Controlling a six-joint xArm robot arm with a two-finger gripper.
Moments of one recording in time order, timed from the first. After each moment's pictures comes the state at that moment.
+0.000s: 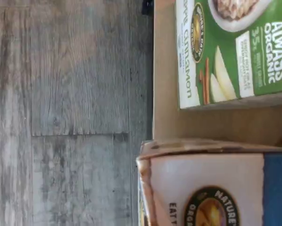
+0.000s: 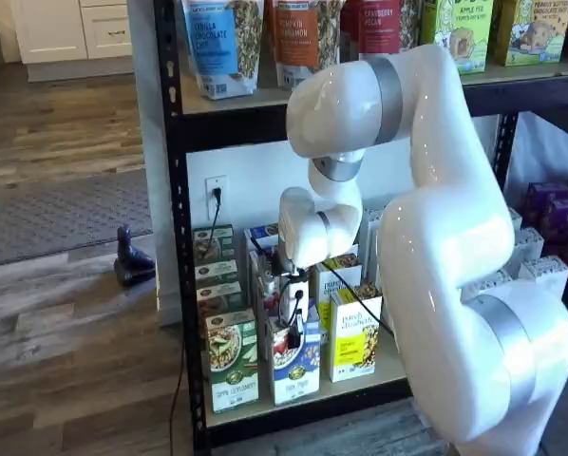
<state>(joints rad) 0.16 0.89 -1.30 0.00 0.34 -1.41</state>
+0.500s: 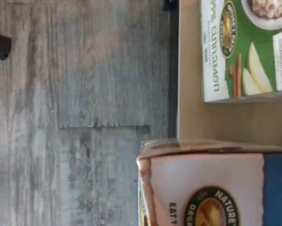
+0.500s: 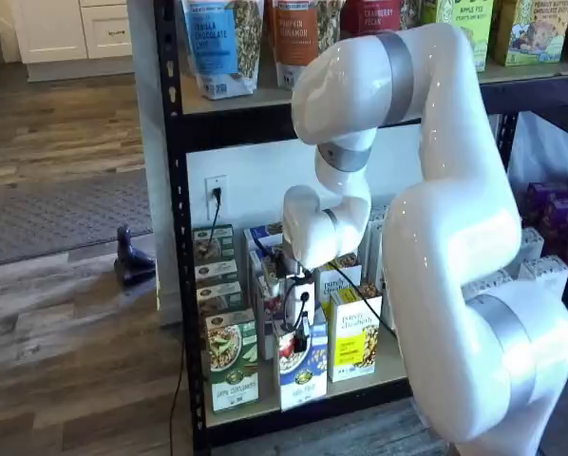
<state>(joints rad) 0.16 0.78 -1.14 -0.07 0.29 -1.35</state>
